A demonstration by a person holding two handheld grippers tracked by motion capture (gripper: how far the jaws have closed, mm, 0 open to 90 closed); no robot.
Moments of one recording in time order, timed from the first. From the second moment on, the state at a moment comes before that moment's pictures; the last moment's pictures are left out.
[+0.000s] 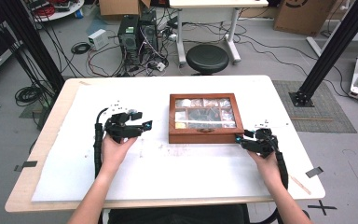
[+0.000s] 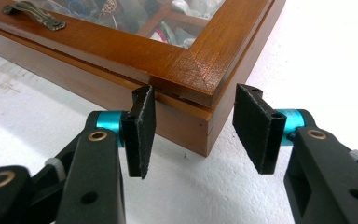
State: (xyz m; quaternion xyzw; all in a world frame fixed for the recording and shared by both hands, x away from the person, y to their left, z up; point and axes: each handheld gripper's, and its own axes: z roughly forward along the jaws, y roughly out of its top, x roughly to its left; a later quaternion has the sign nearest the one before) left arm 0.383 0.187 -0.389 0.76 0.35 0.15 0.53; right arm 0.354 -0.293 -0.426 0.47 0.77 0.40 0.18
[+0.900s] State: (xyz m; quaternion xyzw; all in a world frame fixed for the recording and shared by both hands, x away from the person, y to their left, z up) left arm 0.388 0.185 -0.390 0.76 0.35 0.14 0.53; right arm 0.350 -0.295 -0.428 0.47 0.77 0.39 0.17
